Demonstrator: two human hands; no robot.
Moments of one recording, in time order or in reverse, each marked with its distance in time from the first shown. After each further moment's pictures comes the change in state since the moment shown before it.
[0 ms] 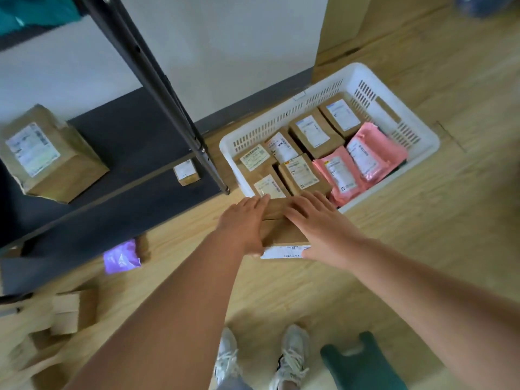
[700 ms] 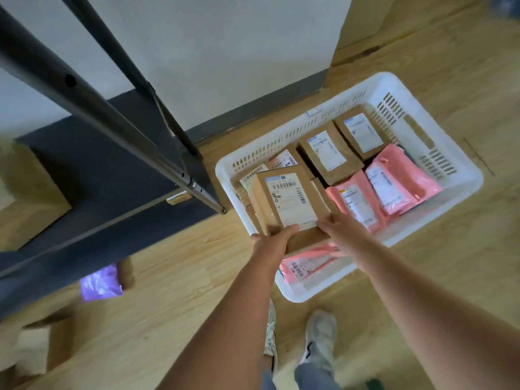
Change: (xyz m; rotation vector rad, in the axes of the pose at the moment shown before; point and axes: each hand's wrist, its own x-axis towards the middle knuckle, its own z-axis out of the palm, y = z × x) left_hand 0.147 0.012 0.009 -1.641 -0.026 -0.654; right_hand 0.125 0.105 0.041 1.066 -0.236 1.038
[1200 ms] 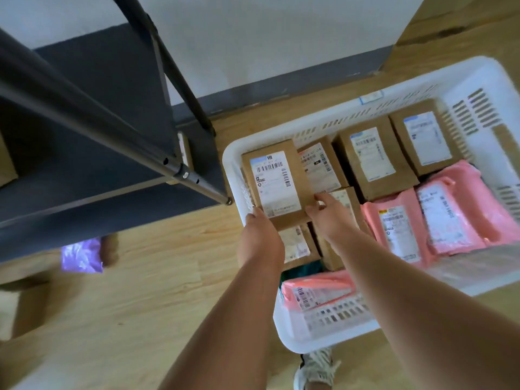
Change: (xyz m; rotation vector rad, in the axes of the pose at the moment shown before) left_hand 0.119 0.019 0.005 0.824 0.415 0.199; right_hand 0.151 -0.038 0.063 -0.068 -0.026 -0.165
